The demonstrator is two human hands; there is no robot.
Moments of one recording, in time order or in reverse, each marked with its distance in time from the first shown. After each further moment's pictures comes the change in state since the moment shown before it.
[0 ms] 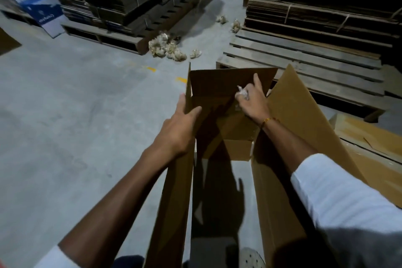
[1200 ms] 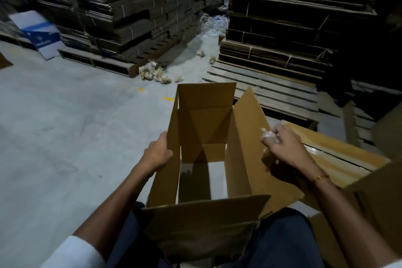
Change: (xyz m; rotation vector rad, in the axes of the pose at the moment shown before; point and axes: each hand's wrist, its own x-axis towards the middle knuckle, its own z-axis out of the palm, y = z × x) left_hand -0.163 0.009 0.008 -0.448 -0.034 -0.210; right_hand -0.296 -0.026 -0.197 -0.151 0.061 0.072
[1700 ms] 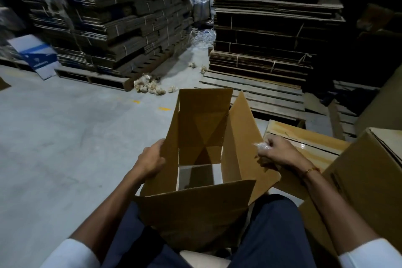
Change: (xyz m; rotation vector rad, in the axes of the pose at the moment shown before) left_hand -0.043 -0.009 0.001 0.039 0.006 0.101; right_hand -0.051 0.012 -0.028 0.215 -0.213 0.240
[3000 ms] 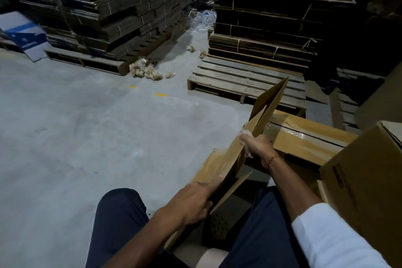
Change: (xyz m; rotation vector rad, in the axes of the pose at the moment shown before) left_hand -0.063 0.039 0.110 0.390 -0.379 0.472; right_hand 0.069 0.026 0.076 0.338 0.062 0.280
